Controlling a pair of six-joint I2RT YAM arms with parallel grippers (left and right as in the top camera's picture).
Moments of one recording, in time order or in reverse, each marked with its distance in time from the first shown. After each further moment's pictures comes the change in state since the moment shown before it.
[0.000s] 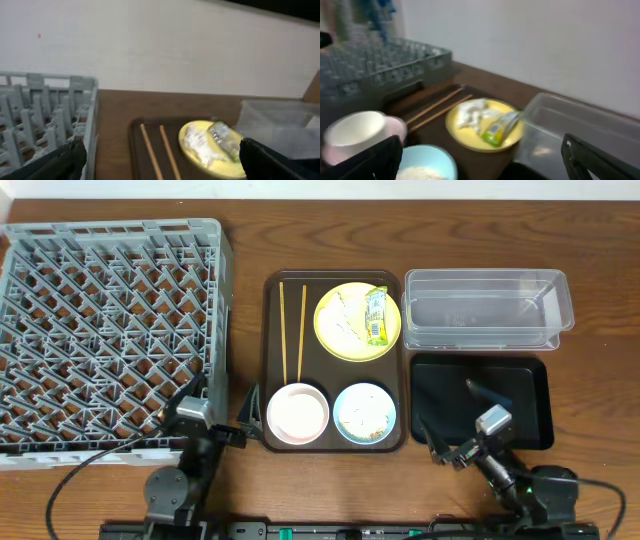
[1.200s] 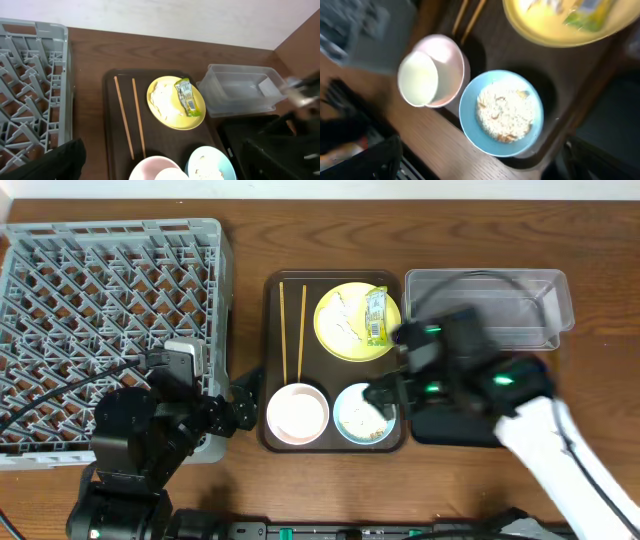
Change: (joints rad) left arm 0.000 0.583 0.842 -0.750 0.148 -0.034; right arm 0.423 1.249 0.955 -0.749 0.198 0.192
